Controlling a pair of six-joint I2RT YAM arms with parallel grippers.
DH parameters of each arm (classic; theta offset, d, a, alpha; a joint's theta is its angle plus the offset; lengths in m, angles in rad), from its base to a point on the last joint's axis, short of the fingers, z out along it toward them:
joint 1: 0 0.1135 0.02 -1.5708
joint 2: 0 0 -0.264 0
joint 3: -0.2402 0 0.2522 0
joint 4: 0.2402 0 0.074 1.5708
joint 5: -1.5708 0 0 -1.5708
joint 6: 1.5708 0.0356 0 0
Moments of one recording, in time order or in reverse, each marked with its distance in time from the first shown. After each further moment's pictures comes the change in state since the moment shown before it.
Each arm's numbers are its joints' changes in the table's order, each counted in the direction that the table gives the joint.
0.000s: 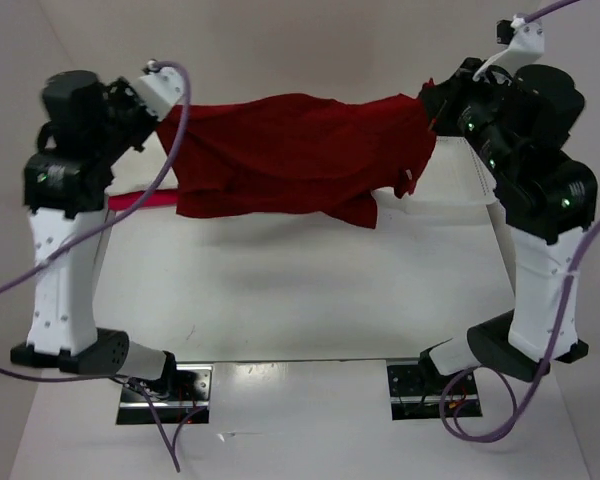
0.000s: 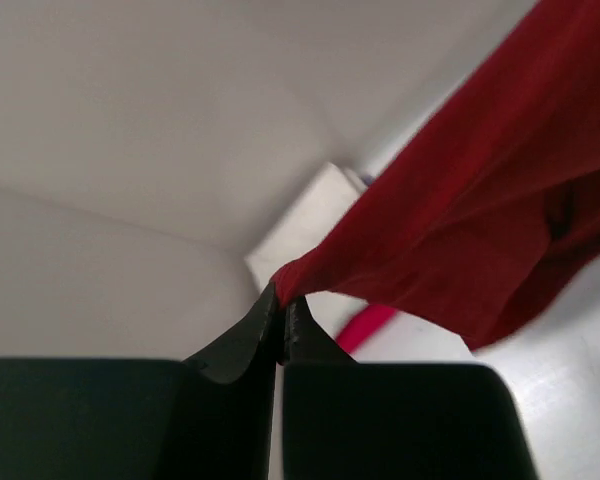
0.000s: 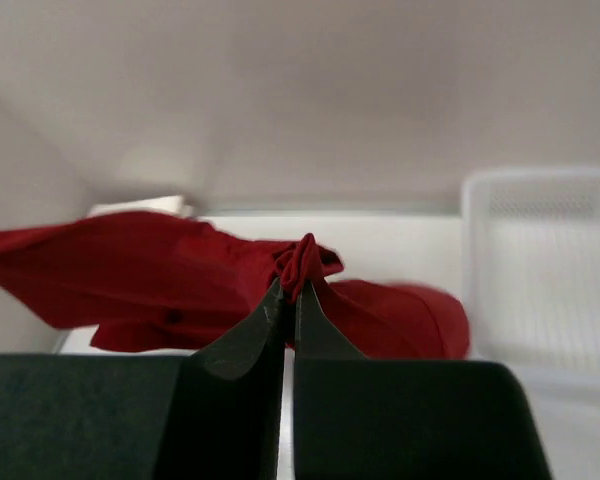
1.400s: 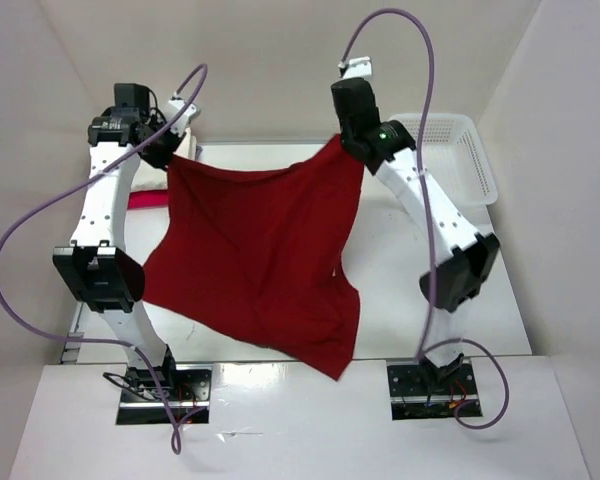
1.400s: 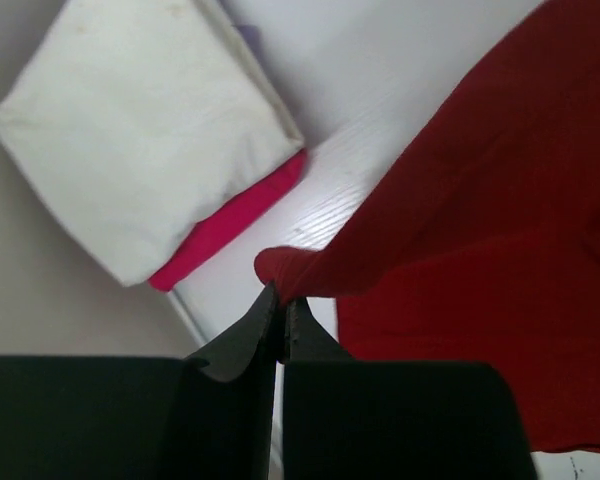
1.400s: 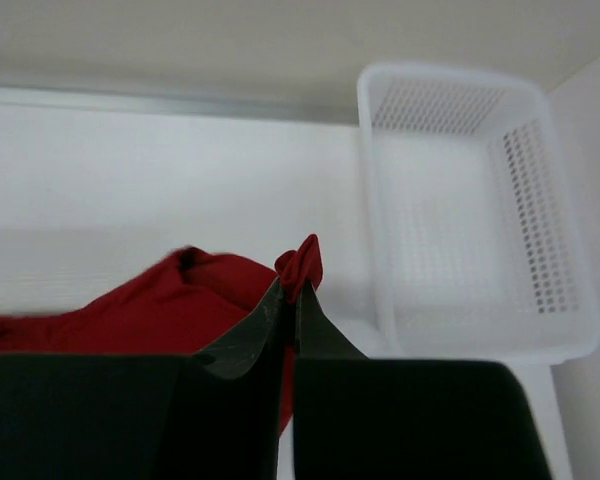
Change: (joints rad) left arm 0.158 0.338 0.018 0.139 -0.068 -0.134; right arm 0.297 0.389 0.224 -0.291 -0.586 -0.254
